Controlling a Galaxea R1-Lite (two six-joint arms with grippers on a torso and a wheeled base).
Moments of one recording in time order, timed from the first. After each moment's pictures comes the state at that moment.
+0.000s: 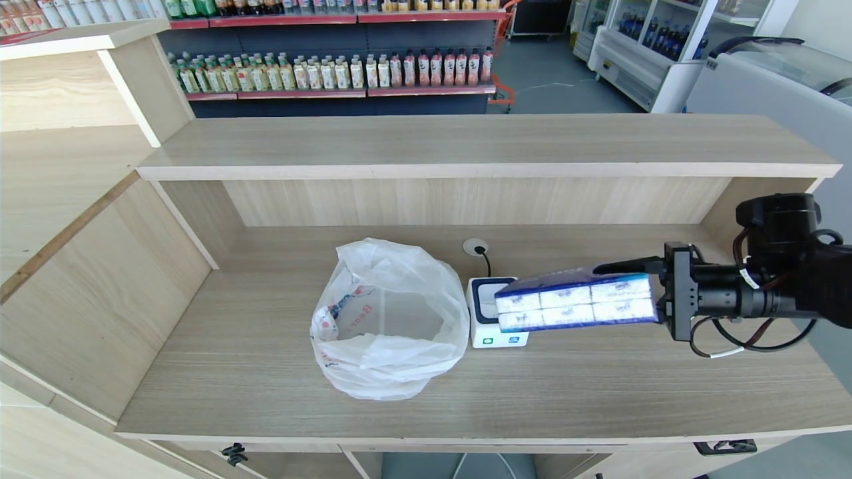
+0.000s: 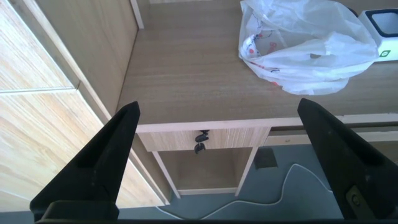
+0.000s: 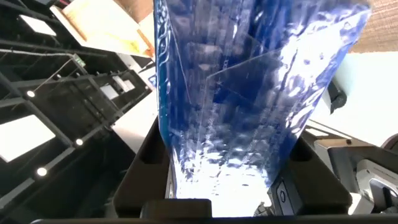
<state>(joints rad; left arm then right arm) 0.00 0.00 0.00 -0.01 -0.04 0.05 -0.01 1.78 -0.93 -0.25 1.10 1.27</state>
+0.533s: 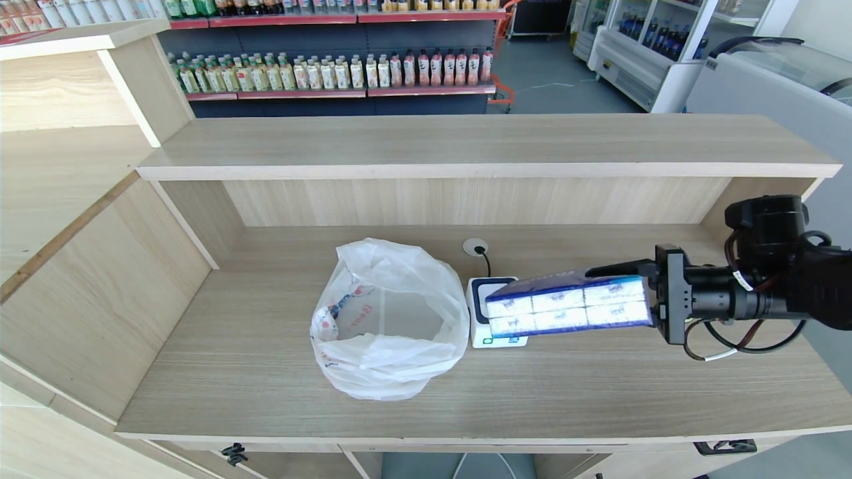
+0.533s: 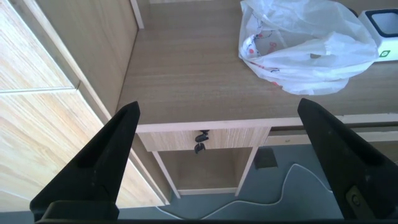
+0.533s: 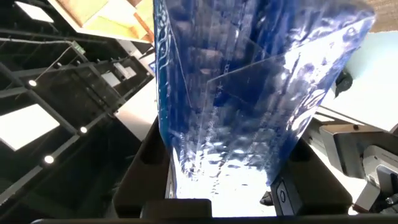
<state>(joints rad) 0.00 0.00 0.00 -0.01 -0.04 0.05 0.02 1.79 -0.93 -0.25 1.14 1.29</state>
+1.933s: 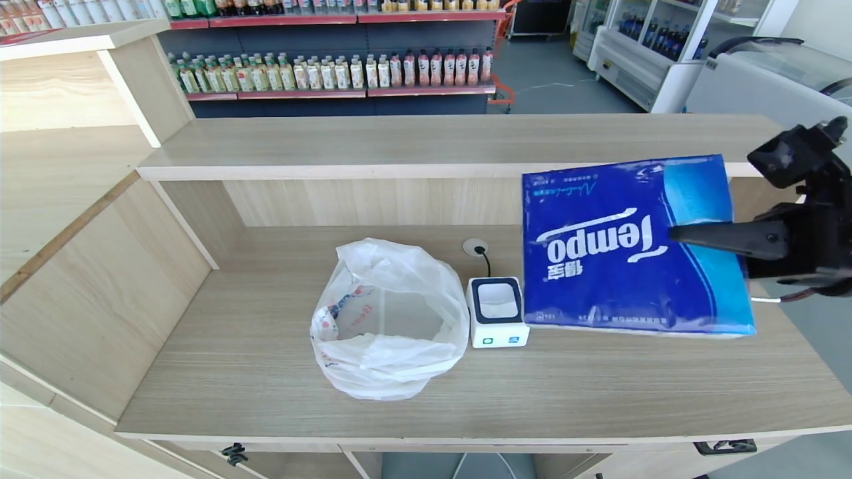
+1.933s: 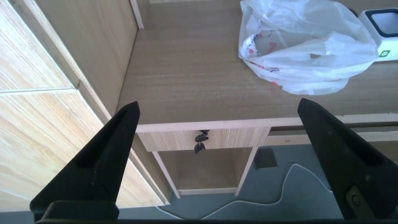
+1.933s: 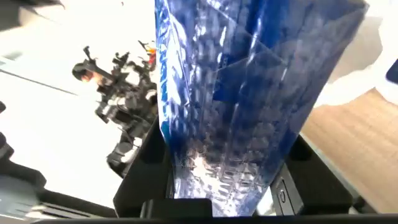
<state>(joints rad) 0.00 0.00 0.00 -0.01 -0.04 0.05 -0.02 1.50 -0.83 -0.54 1.35 0.42</state>
